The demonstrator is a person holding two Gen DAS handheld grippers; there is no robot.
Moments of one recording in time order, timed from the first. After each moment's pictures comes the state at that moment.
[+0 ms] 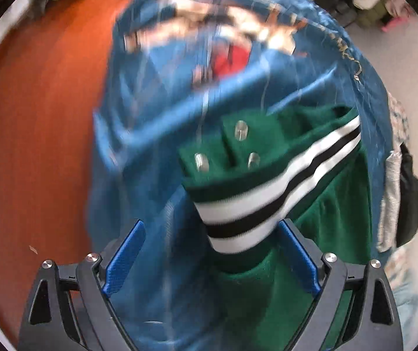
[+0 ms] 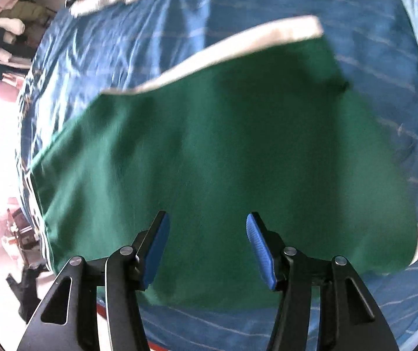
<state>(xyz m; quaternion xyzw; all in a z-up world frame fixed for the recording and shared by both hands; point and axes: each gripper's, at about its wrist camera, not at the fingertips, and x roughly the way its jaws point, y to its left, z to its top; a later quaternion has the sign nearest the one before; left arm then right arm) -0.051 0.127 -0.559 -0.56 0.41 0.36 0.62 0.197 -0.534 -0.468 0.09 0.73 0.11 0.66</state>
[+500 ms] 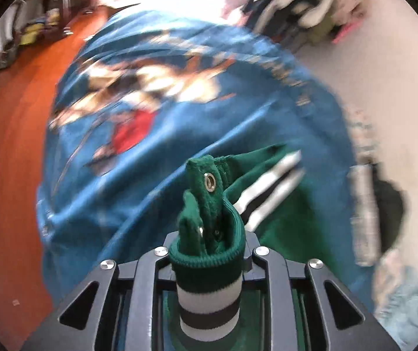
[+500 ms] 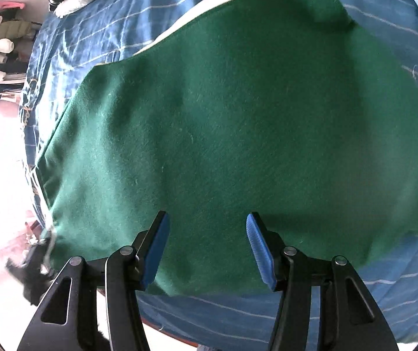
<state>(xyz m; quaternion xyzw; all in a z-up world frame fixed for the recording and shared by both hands) 0.013 0.142 -0.497 -0.48 0.31 0.34 0.74 0.170 -0.548 -0.482 0.16 0.75 0.09 0.64</state>
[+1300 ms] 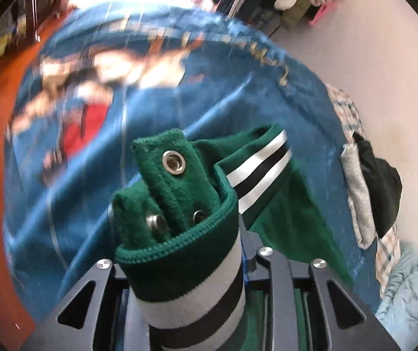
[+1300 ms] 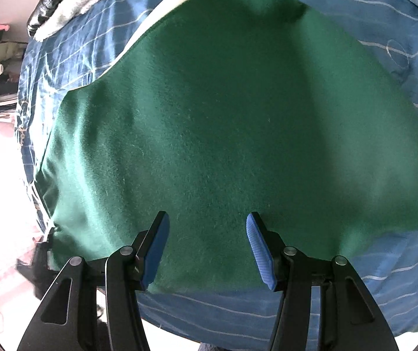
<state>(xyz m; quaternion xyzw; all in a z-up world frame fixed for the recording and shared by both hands) 0.046 0.141 -0.512 -0.45 0.34 0.31 0.77 0.168 -0.587 -0.484 0.19 0.75 0.06 0.63</state>
